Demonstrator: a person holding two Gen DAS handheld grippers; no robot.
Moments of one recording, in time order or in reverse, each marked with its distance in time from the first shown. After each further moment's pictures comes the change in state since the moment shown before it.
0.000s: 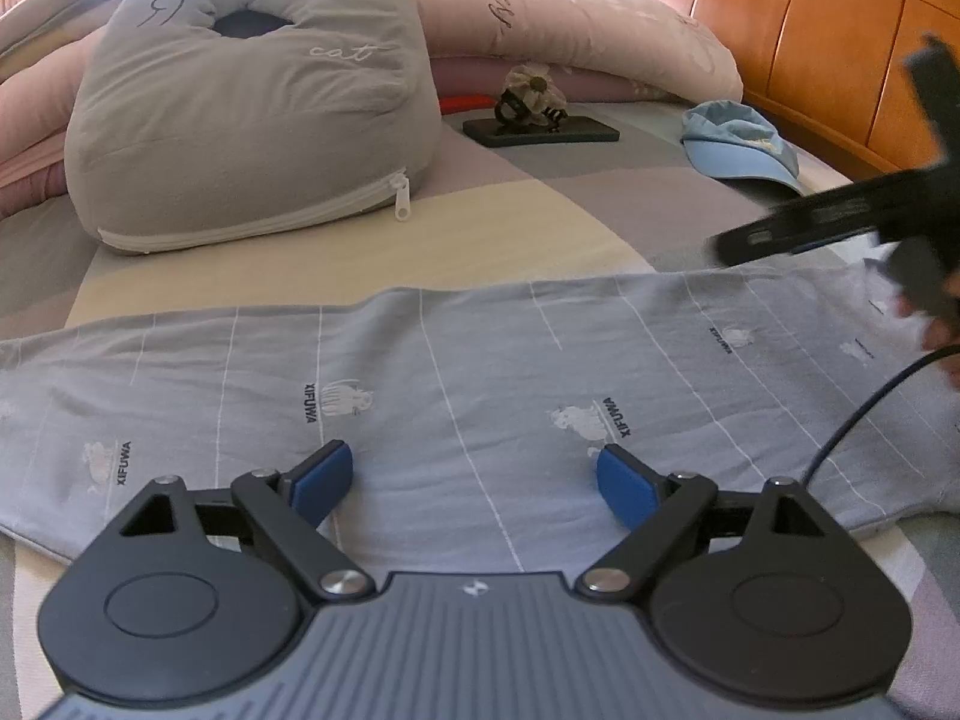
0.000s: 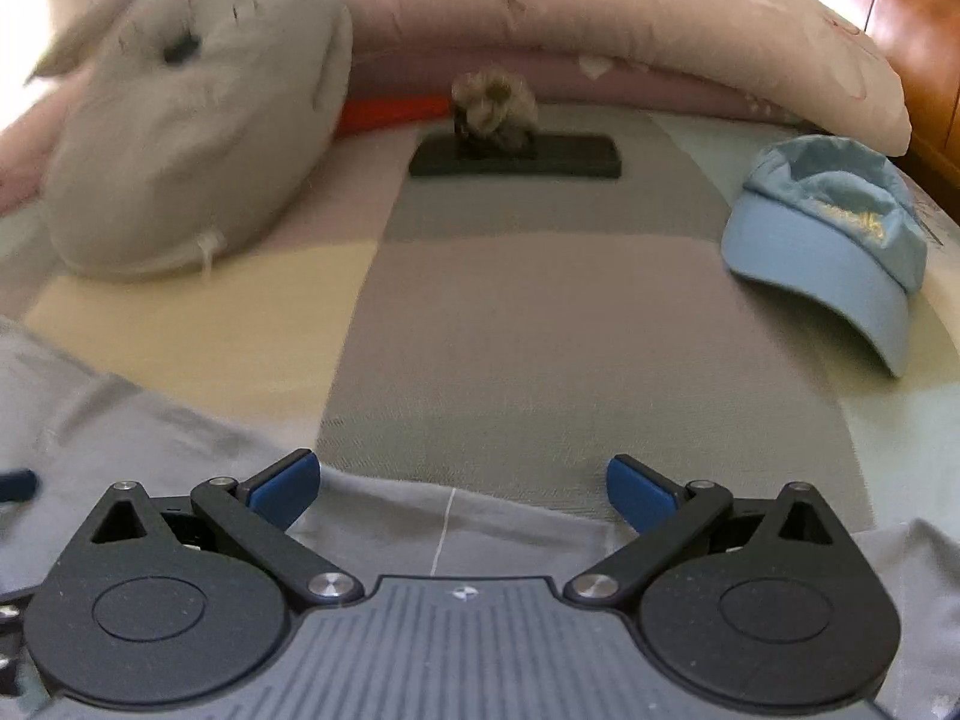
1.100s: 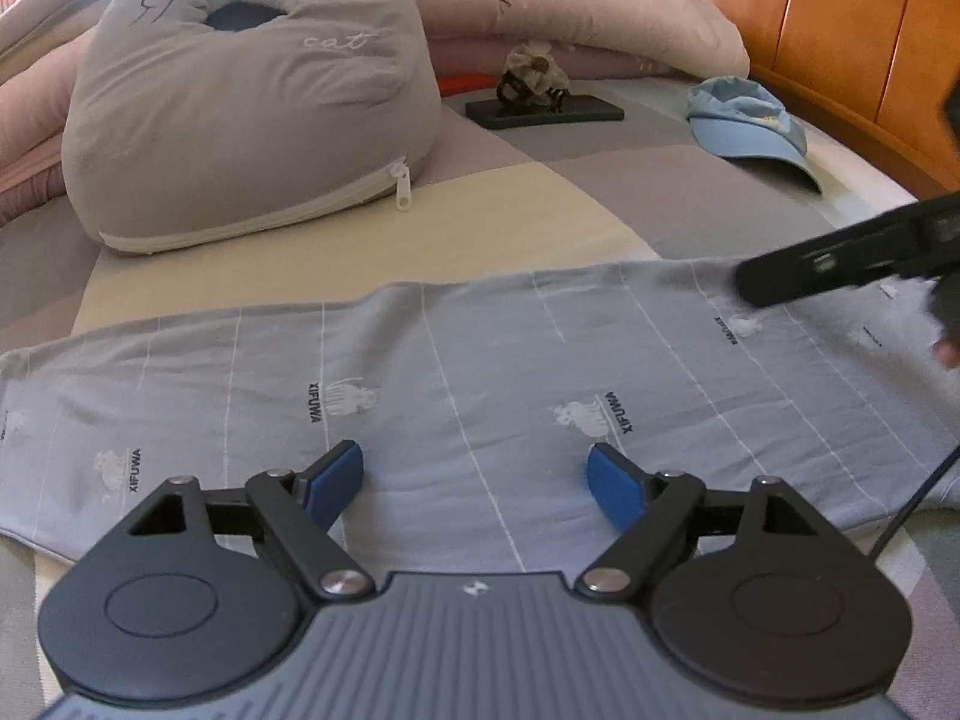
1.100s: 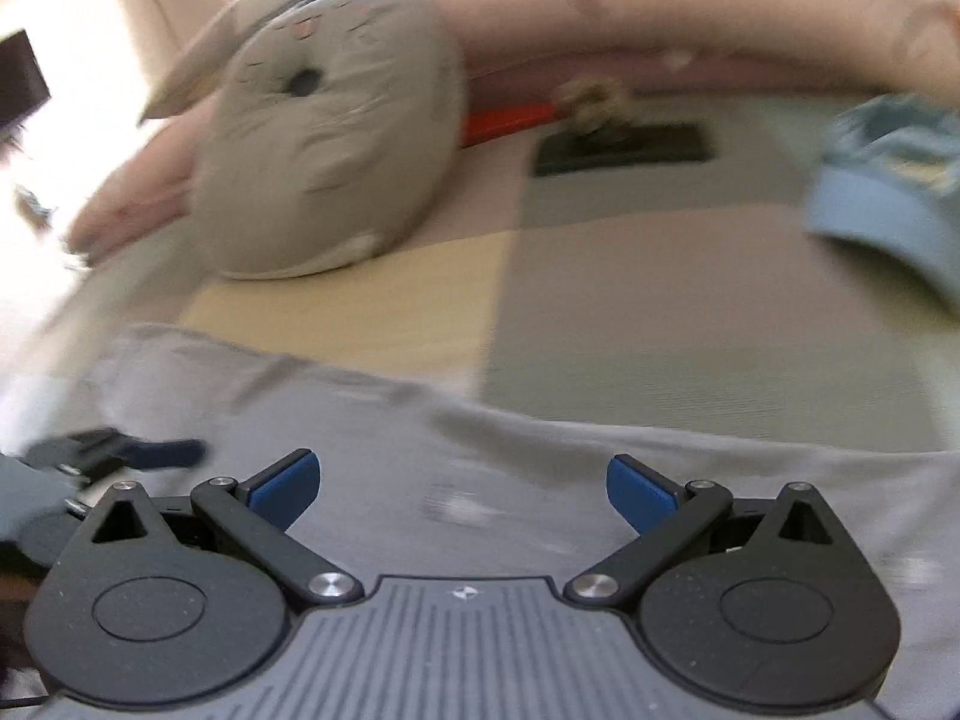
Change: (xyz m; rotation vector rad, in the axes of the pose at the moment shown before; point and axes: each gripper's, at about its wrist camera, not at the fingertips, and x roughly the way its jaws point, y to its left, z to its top) left arm -0.002 -0.005 0.006 0.014 0.050 0.023; right arm -0.011 0.019 -0.015 0.042 0.050 0.337
